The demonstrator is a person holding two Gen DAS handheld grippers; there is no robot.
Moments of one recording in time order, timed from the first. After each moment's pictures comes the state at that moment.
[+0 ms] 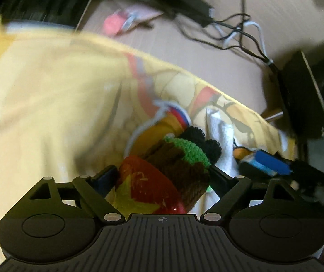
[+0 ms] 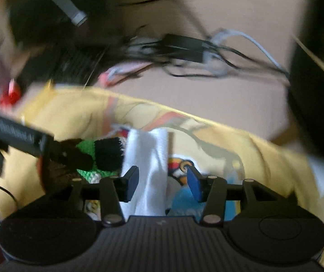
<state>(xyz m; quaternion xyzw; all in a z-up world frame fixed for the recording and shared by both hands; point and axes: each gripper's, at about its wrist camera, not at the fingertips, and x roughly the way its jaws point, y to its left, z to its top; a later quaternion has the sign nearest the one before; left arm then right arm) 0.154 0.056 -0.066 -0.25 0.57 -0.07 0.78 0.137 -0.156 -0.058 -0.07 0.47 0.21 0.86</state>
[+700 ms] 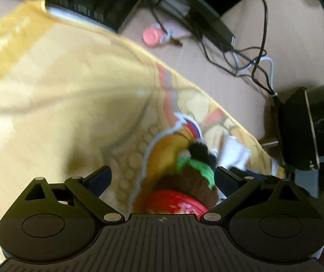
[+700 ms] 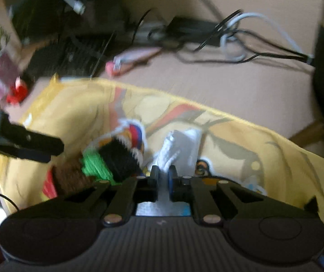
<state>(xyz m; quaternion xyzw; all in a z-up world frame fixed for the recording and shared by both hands) 0.140 0.094 -0.051 -0.29 0.54 -0.04 0.79 0.161 -0.163 -0.056 -0.01 0.50 0.23 0.83</state>
